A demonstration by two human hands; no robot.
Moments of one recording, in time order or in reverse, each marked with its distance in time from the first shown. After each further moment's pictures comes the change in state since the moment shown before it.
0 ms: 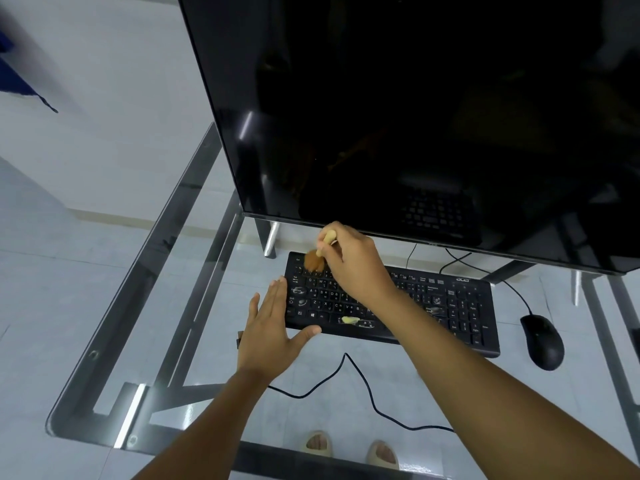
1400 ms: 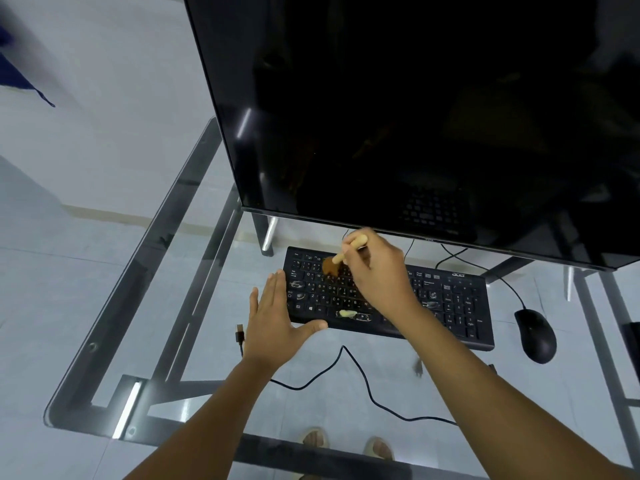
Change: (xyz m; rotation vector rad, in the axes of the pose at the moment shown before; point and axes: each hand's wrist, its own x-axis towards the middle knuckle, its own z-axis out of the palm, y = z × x) left_hand 0.007 0.000 0.014 -0.020 -0.007 -0.036; right_hand -0.032 0.012 -0.024 0.031 0.078 0.049
